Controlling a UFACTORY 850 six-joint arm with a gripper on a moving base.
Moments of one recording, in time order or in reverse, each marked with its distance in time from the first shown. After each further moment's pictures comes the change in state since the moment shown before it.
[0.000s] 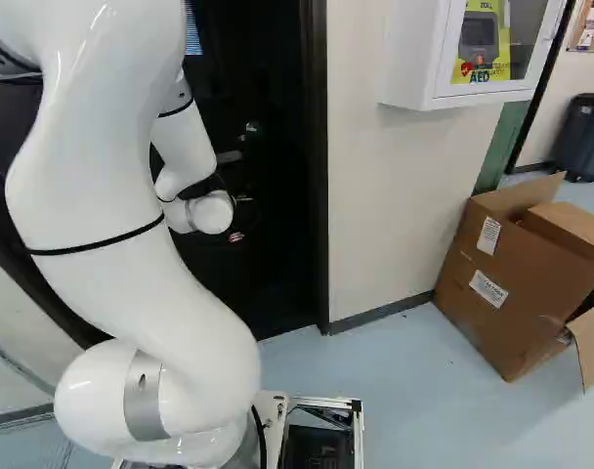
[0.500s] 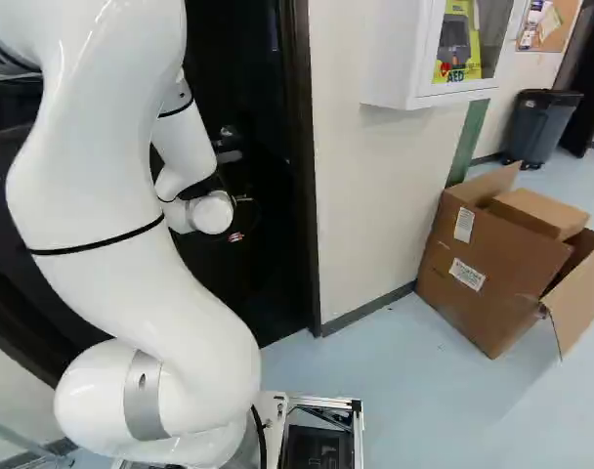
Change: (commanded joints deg) arm 0.0 0.0 0.0 0.0 0.0 0.0
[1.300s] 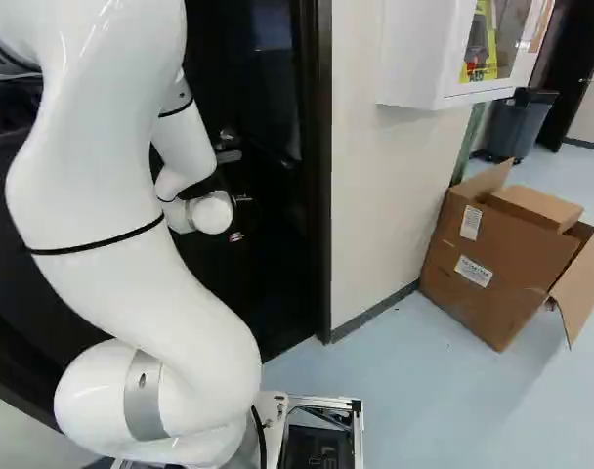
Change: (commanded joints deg) arm 0.0 0.0 0.0 0.0 0.0 0.0
